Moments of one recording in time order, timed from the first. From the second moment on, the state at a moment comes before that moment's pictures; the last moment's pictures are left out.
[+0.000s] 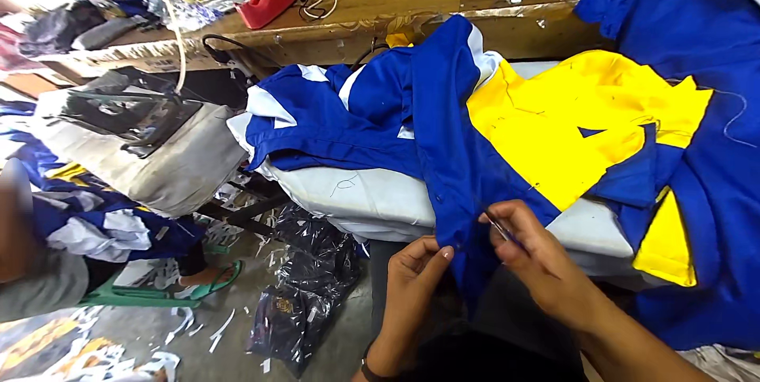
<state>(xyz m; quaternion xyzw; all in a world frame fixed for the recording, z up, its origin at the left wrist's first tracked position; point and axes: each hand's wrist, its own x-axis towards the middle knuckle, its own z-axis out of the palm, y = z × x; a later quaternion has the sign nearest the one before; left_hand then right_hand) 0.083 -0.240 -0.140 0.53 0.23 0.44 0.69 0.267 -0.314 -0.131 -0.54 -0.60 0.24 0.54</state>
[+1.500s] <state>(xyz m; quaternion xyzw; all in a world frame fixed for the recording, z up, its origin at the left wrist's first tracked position) 0.079 -0.240 -0.133 0.52 0.23 0.45 0.69 0.286 -0.319 -0.132 -0.56 -0.65 0.03 0.51</state>
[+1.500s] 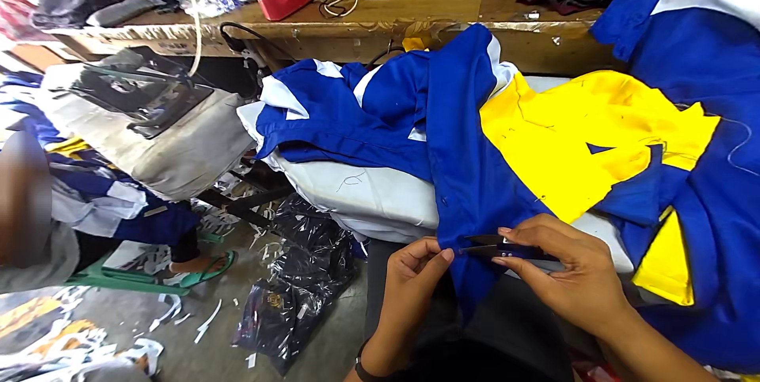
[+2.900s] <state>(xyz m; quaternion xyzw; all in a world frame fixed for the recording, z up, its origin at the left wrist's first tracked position) 0.077 -0.244 -0.126 0.33 0.26 0.33 0.84 0.239 -0.301 -0.151 -0.45 -0.62 0.11 0.64</state>
